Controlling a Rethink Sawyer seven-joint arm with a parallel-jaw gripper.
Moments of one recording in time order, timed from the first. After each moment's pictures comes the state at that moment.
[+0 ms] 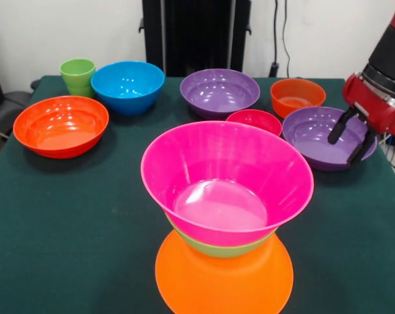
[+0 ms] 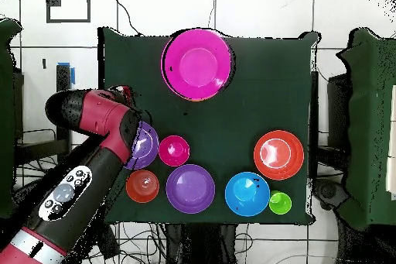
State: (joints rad) arm 0.59 -0.05 -0.87 1.27 0.91 0.70 2.74
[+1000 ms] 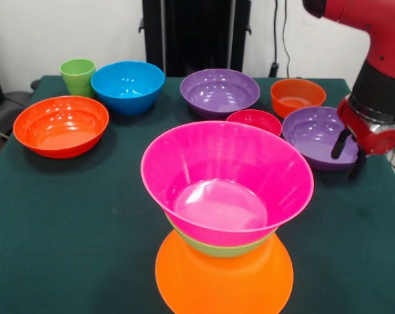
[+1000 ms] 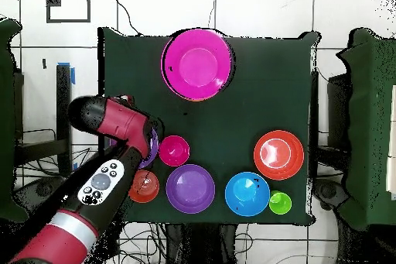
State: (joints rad) arm 0.51 -0.11 -0.62 1.35 0.91 0.62 2.74
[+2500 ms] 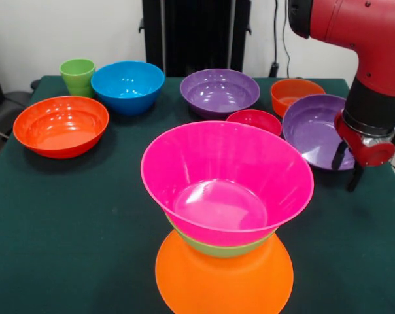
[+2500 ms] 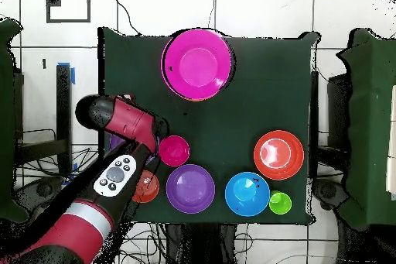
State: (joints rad) arm 0.46 -0.12 -0.54 1.35 0.91 0.59 2.74
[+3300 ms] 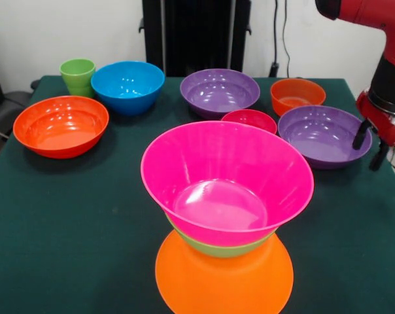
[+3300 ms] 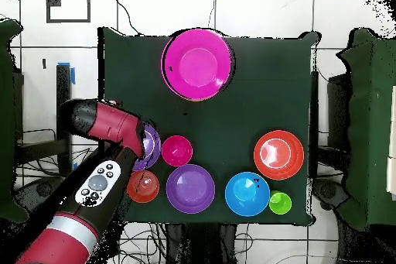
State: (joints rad) arm 0.51 -0.17 -0.54 1.36 0.85 0.67 2.74
